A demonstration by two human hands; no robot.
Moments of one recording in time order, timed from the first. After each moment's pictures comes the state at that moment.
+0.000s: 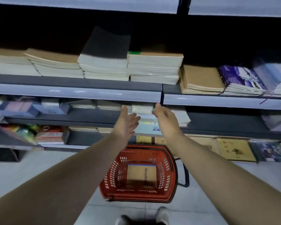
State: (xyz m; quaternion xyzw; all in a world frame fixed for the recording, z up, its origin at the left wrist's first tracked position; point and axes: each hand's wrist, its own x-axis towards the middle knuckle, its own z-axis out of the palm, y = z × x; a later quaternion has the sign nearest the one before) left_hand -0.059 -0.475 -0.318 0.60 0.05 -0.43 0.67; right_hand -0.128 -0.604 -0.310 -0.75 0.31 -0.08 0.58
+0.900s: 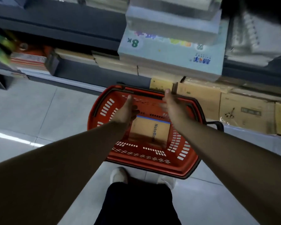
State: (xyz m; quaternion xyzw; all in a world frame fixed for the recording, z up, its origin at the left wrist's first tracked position) left_hand -0.070 -0.450 -0.660 0.68 0.19 -0.40 0.58; right_hand -0.107 -0.603 -0.656 -0.74 0.38 0.13 0.54
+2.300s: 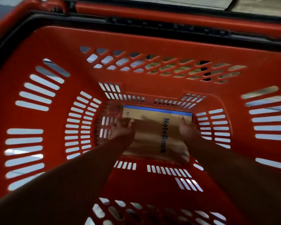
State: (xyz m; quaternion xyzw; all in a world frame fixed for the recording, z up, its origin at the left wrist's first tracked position) left_hand -0.075 -0.433 -1.080 0.87 0.13 -0.40 0.28; right_hand -0.140 -0.624 -1.078 -0.66 0.59 0.20 0.42
